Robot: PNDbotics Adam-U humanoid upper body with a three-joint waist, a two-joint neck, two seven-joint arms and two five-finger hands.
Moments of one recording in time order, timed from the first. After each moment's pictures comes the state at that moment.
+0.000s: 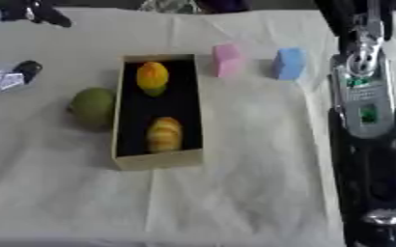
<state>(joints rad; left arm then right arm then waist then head) -0.85 0.71 -0.36 -1.67 -0.36 -0.20 -0.89 -0.58 -0.22 -0.18 -1.72 0.20 0.02 -0.15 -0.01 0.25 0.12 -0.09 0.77</state>
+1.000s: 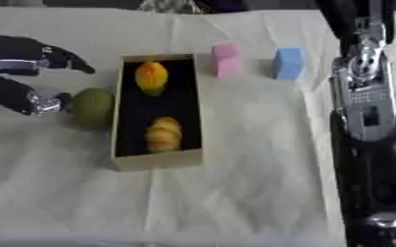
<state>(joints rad) -0.87 0.63 -0.45 -1.49 -0.55 -0.25 -0.86 -0.57 -0.22 -0.18 -1.72 0.19 0.02 -0.15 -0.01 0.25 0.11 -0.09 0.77</state>
